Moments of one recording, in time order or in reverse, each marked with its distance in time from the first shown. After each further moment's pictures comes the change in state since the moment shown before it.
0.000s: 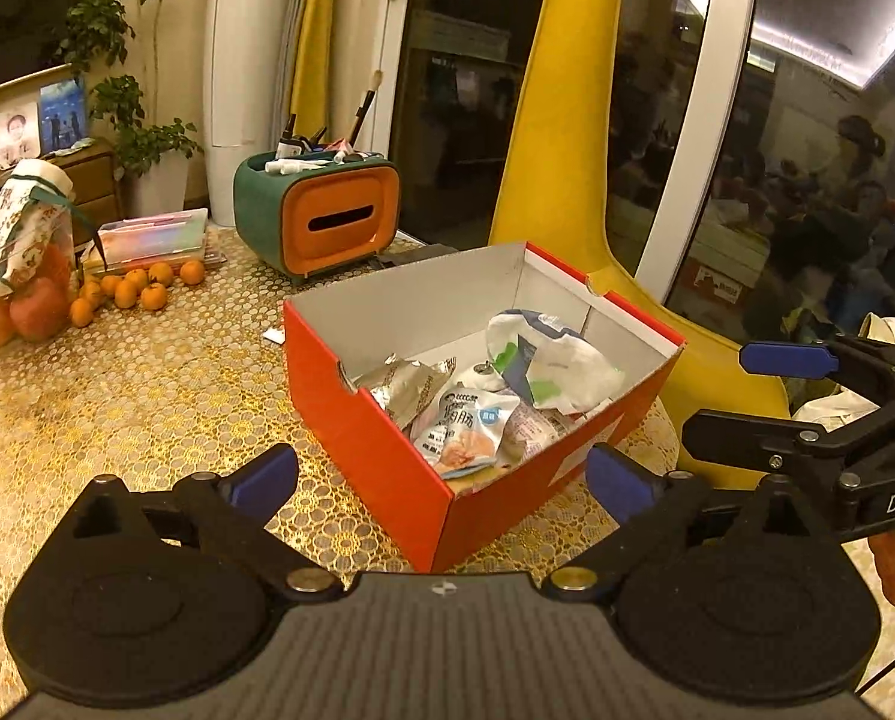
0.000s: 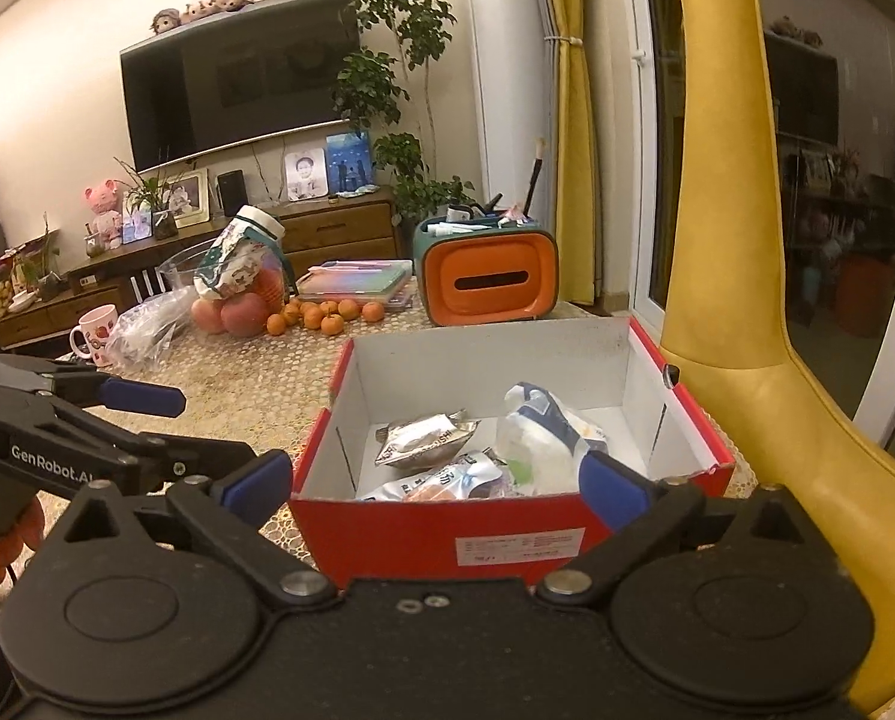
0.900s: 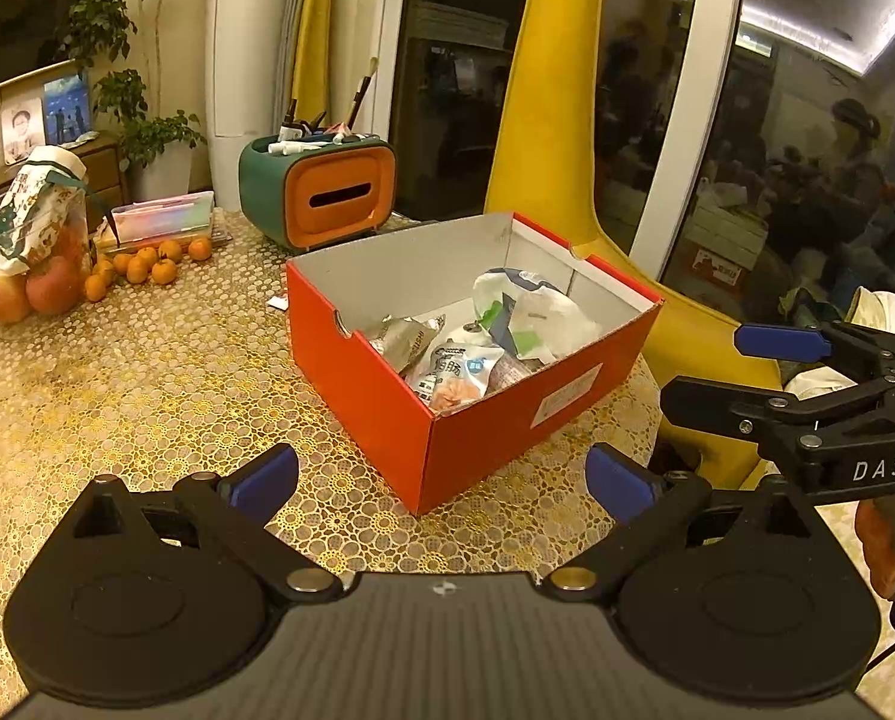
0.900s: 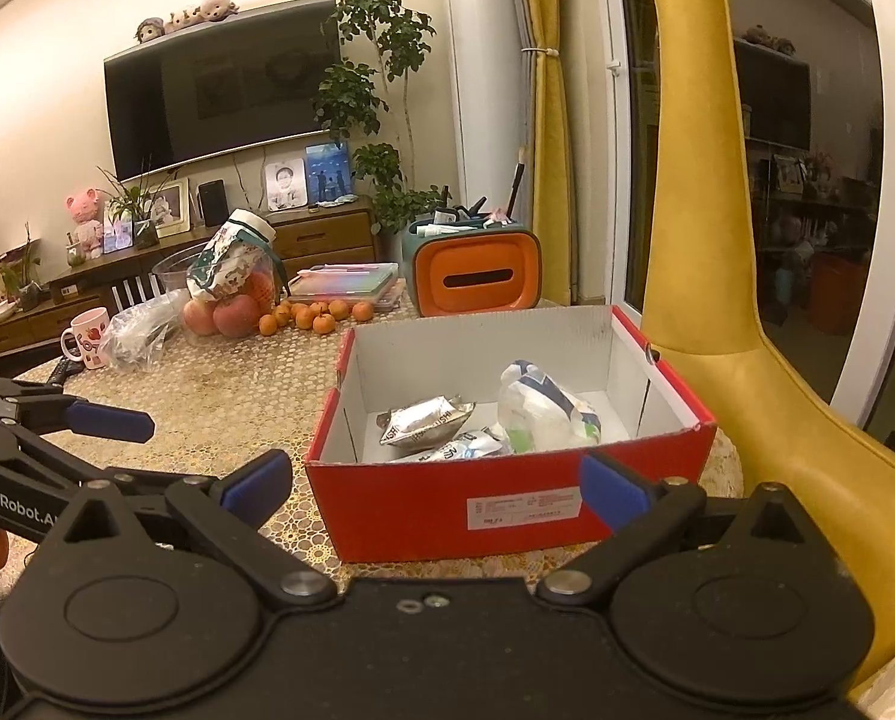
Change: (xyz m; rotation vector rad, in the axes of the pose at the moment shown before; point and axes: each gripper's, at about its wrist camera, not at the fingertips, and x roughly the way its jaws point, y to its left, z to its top) left arm -0.030 -0.013 -0.026 0.014 0.029 0.005; right arm -0.020 0.018 -0.022 0.033 -0.015 -0.057
